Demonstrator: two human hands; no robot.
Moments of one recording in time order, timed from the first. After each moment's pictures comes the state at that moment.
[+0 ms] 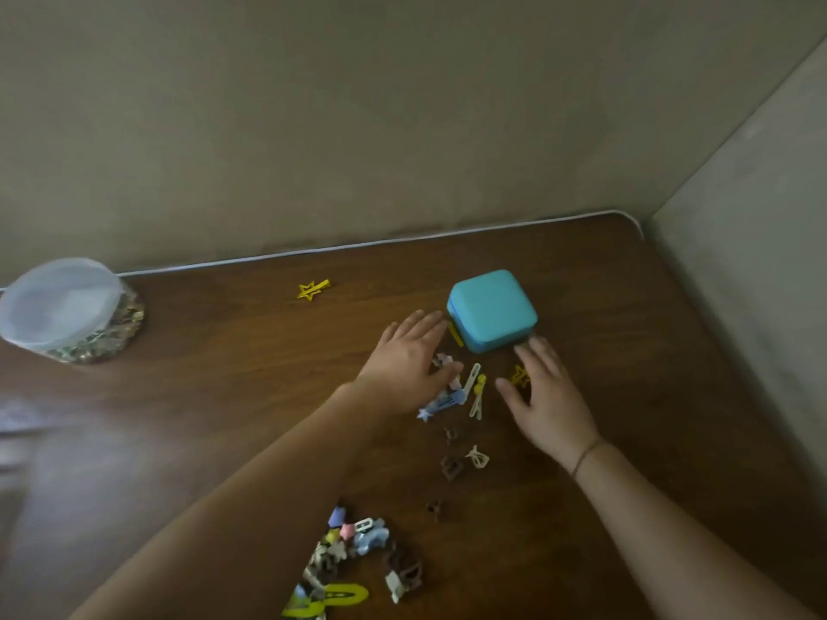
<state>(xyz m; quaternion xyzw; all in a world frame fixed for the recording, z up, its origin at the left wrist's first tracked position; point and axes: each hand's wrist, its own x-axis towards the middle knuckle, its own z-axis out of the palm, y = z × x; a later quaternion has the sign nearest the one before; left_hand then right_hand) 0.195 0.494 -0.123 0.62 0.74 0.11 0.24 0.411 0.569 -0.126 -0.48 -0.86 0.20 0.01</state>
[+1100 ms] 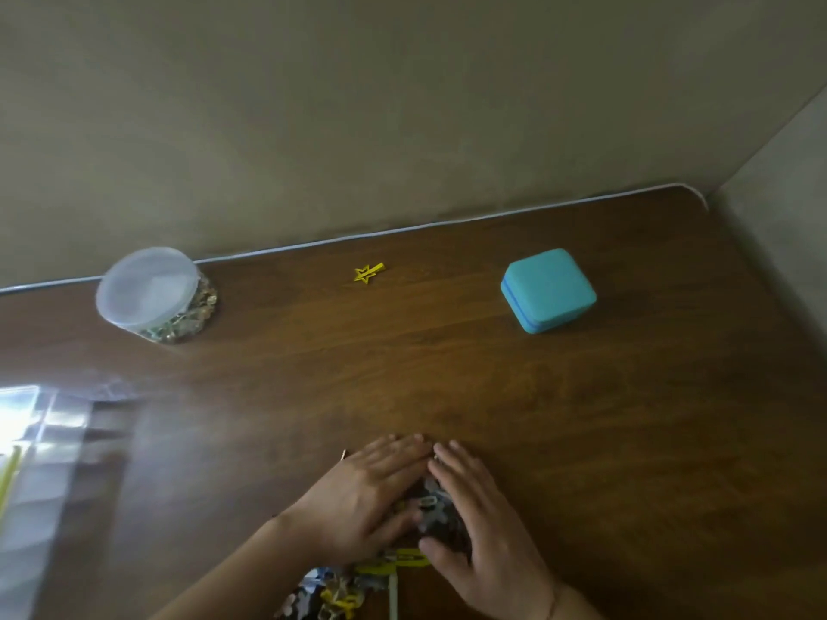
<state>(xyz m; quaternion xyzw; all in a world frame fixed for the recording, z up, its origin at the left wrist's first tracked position) 0.168 0.291 -0.134 0.75 0.60 0.15 0.24 0.378 0.374 -0.143 -0.26 -0.88 0.39 0.04</state>
